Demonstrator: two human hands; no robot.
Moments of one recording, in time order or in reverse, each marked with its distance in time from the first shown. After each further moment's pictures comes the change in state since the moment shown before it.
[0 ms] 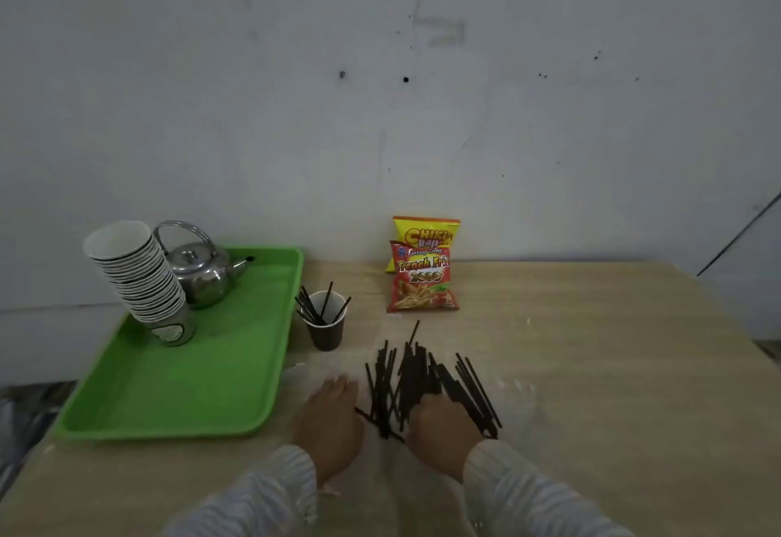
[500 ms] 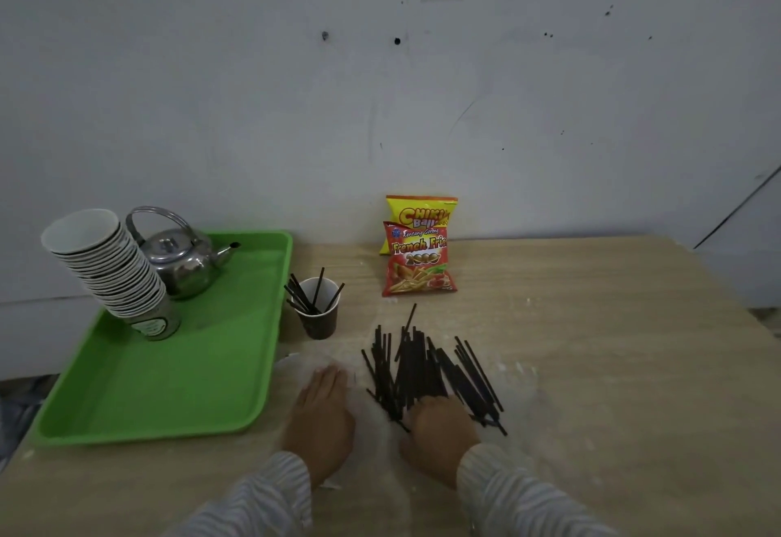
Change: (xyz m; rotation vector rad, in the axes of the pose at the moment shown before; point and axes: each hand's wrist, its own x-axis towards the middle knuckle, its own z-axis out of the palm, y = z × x) left_hand 0.010 -0.018 0.029 -0.095 0.107 0.001; right_hand 0.002 -0.003 0.017 -0.036 0.020 -0.011
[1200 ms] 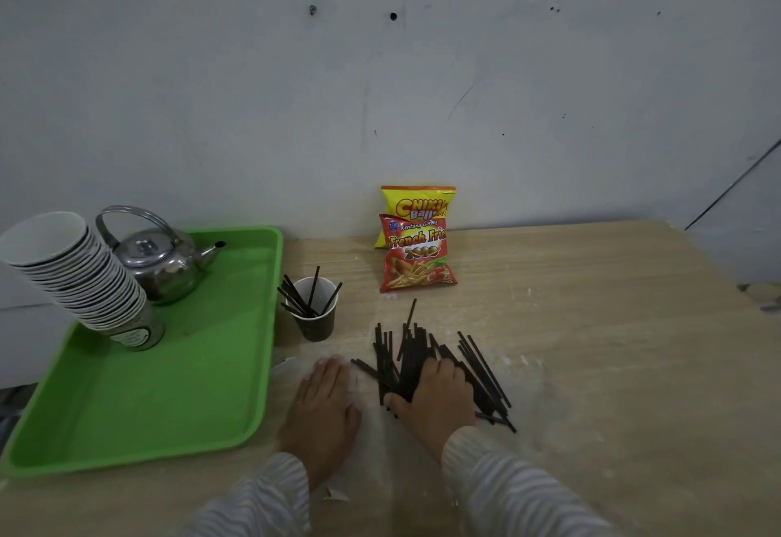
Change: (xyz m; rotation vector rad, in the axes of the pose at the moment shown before) left_hand 0.016 -0.016 0.006 0.034 0.098 0.124; right_hand 0.033 -0.017 -0.006 0.244 0.189 0.460
